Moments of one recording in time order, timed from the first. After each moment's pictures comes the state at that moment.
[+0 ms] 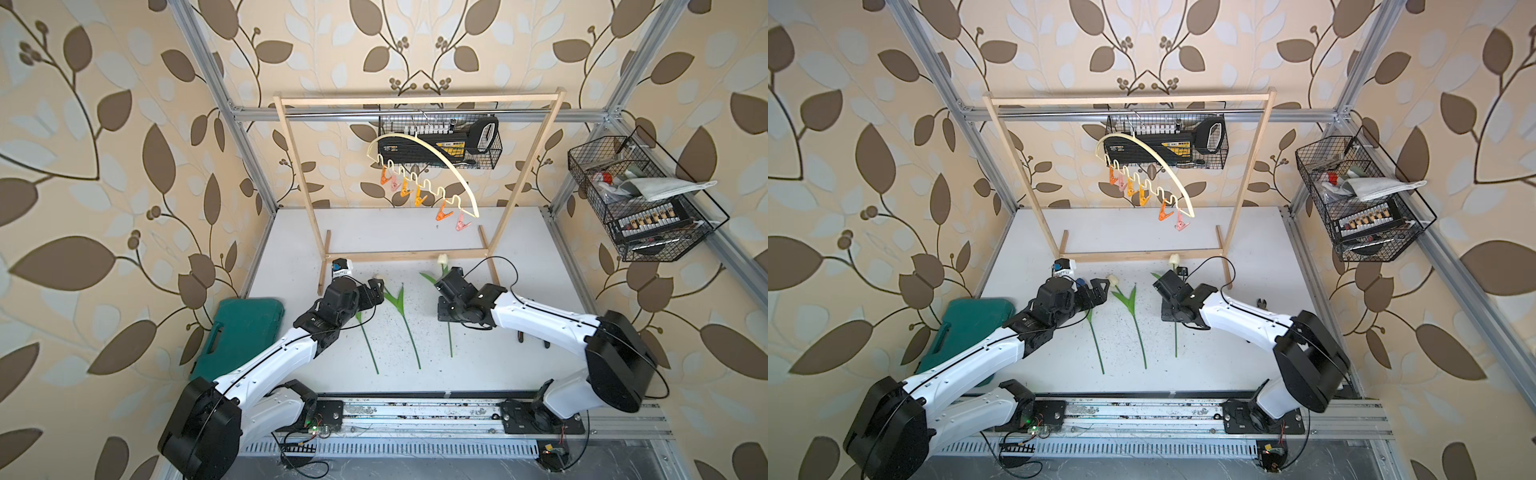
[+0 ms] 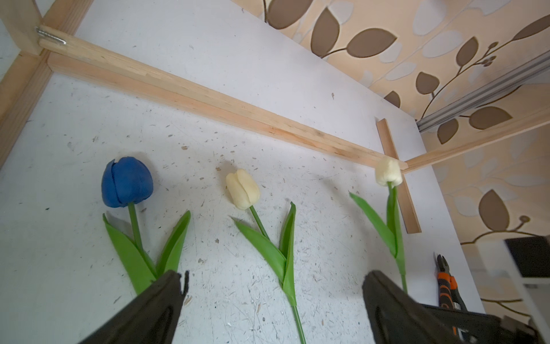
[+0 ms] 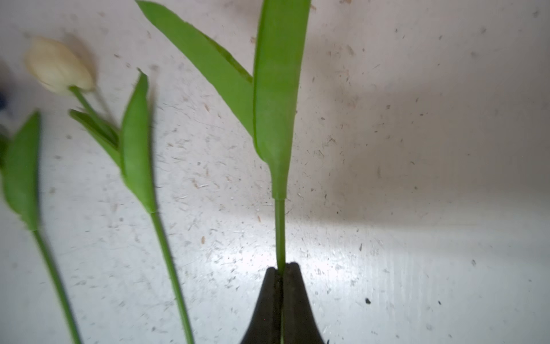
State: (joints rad) left arm -0.56 1.05 0.53 -0.01 -0.07 -0.71; right arm 0.74 1.45 0.94 -0.57 0.22 0.84
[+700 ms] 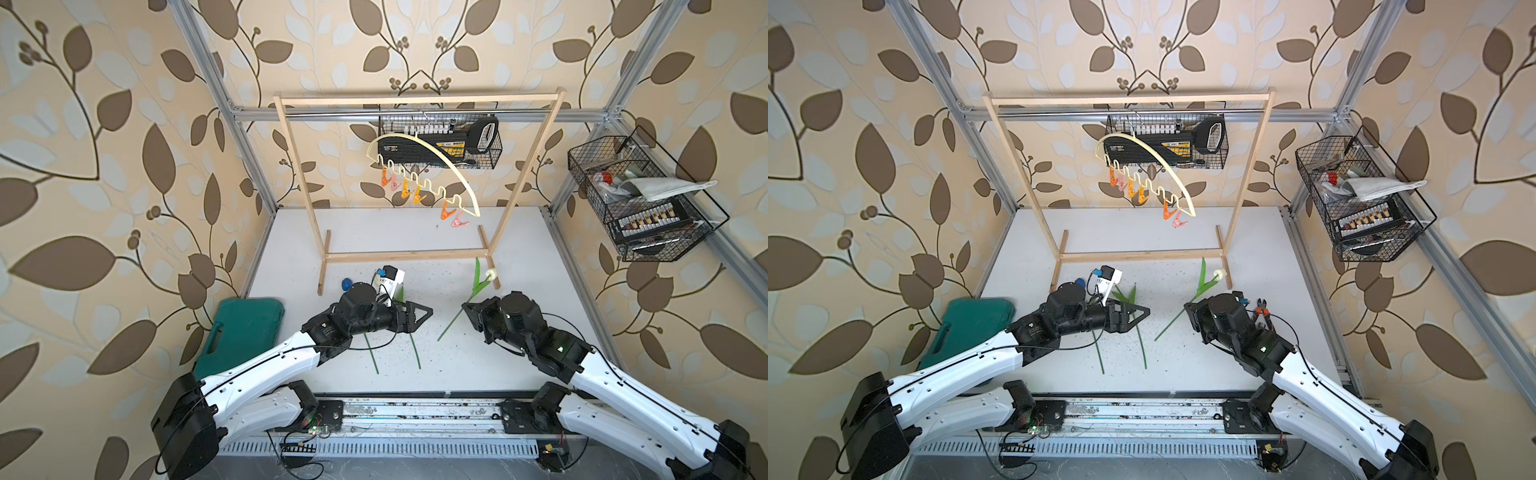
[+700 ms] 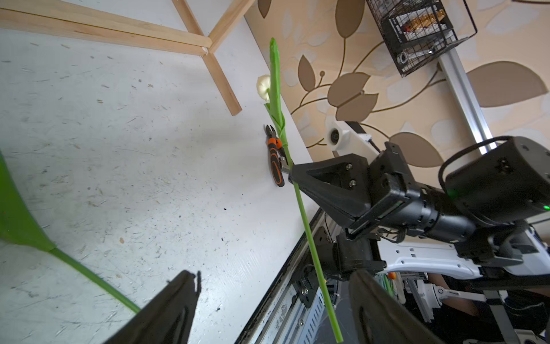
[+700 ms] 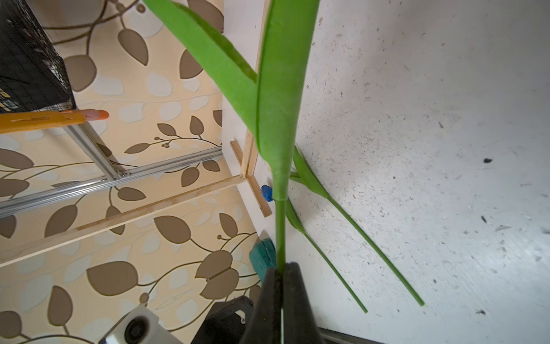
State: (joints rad) left arm -0.88 1.03 0.66 0.01 0.35 -0.77; right arm 0.72 0.78 0.58 -0.34 0.13 1.74
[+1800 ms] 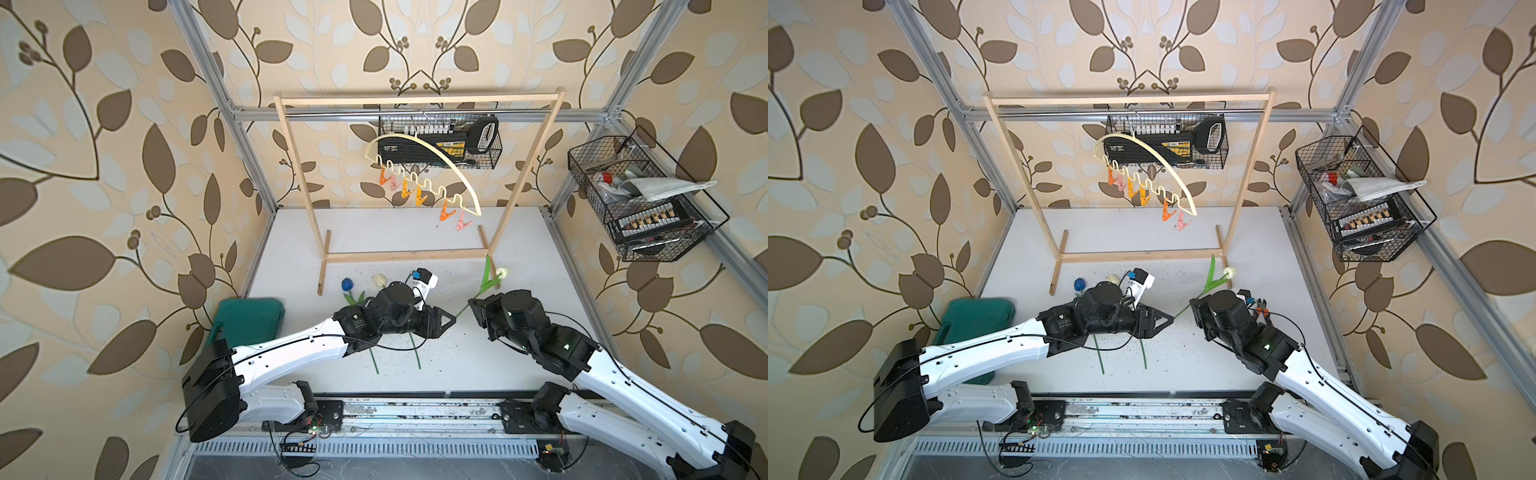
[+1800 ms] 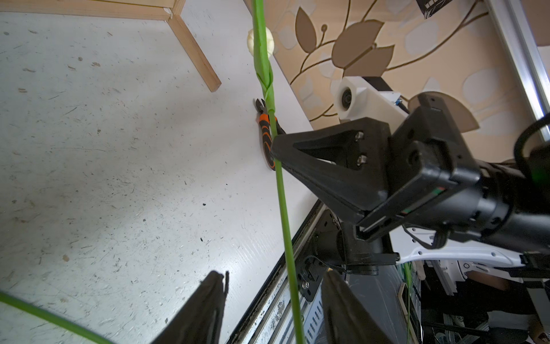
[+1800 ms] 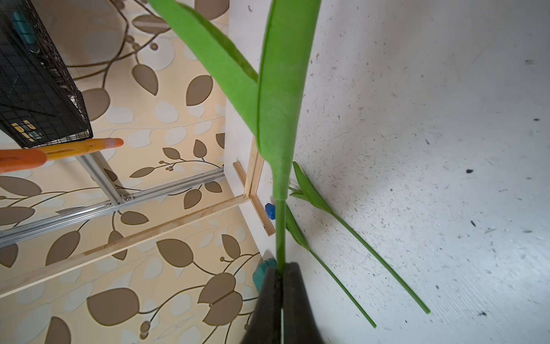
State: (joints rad) left arm -1.04 1.25 0.85 -0.08 0.23 -0.73; right arm 0.74 0.80 0.67 -0.46 0.23 1.75
